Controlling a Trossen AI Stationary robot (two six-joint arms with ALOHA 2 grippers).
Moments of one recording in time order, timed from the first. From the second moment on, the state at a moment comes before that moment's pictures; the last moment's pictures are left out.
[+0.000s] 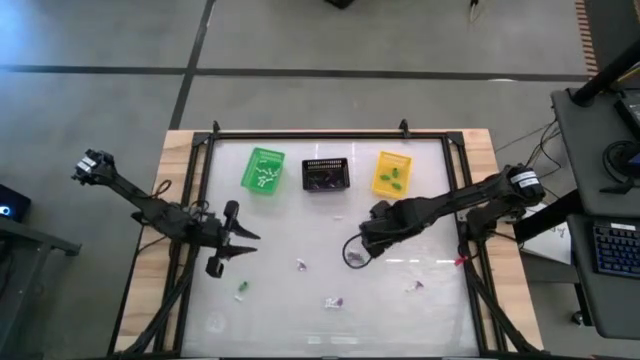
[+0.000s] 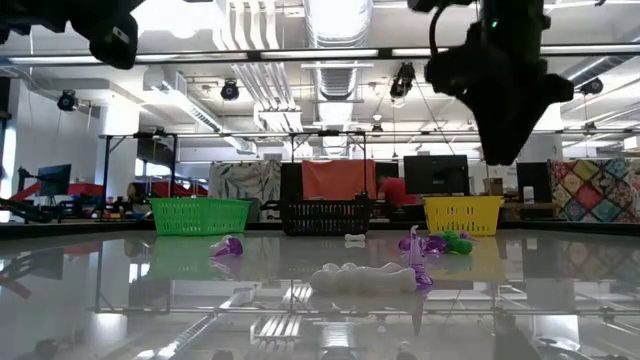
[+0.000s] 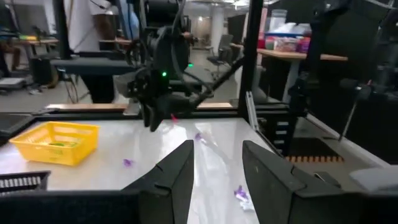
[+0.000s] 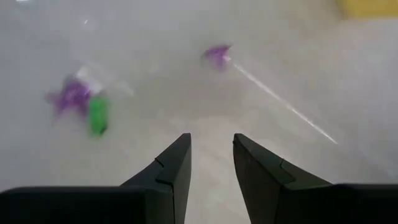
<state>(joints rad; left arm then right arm) -0.57 0.59 0.28 0.33 -0.41 -0.07 0.20 1.62 1.20 -1.10 0.13 1.16</state>
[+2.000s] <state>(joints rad) -0.57 0.60 0.27 0.42 -0.51 -0.07 0.03 1.75 1.00 -0.67 0.13 0.97</state>
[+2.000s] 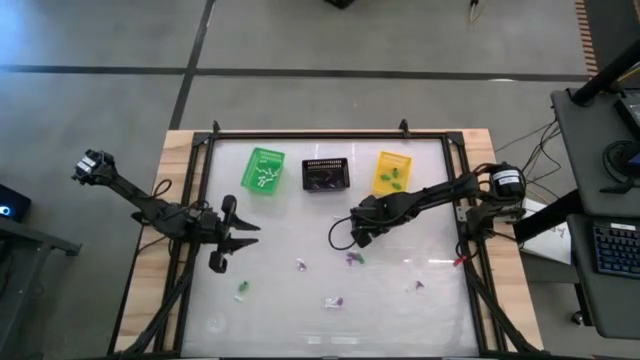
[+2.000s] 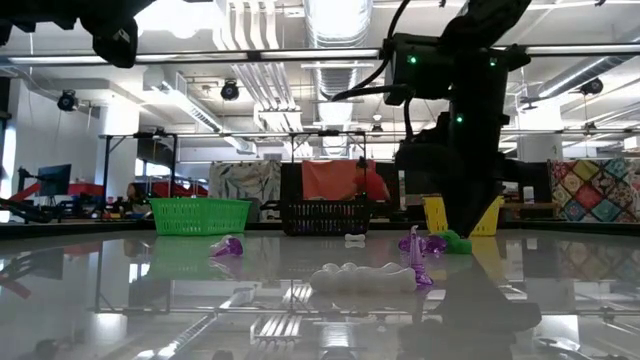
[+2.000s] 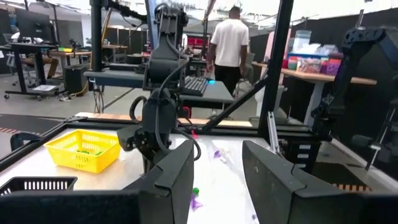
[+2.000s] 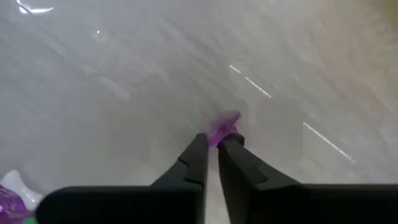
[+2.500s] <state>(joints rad) -0.57 0.66 0.27 0.51 -0.54 -0.06 0.02 1.70 1.12 -0.50 0.13 0.72</state>
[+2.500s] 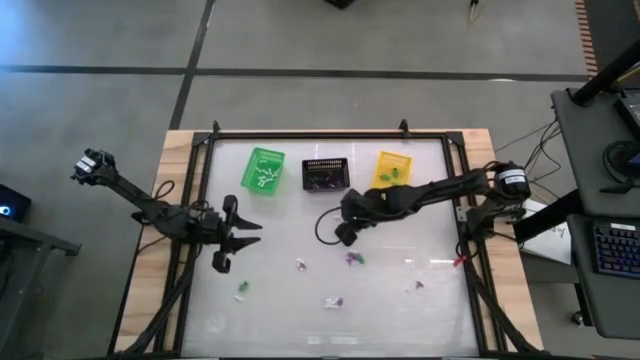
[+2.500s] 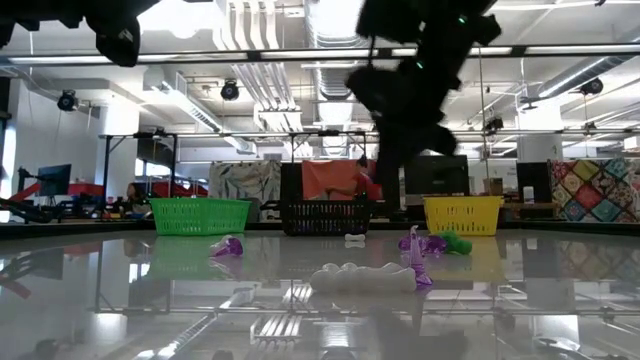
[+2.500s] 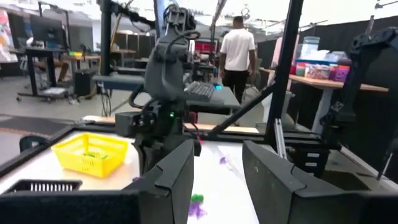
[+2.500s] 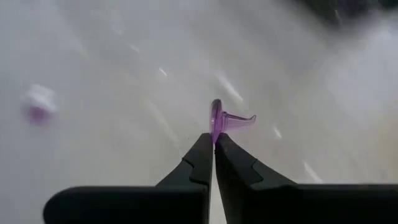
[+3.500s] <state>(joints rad) -0.57 0.67 0.27 0.52 -0.58 -0.08 -0.21 1.76 1.14 0.02 0.34 0.45</state>
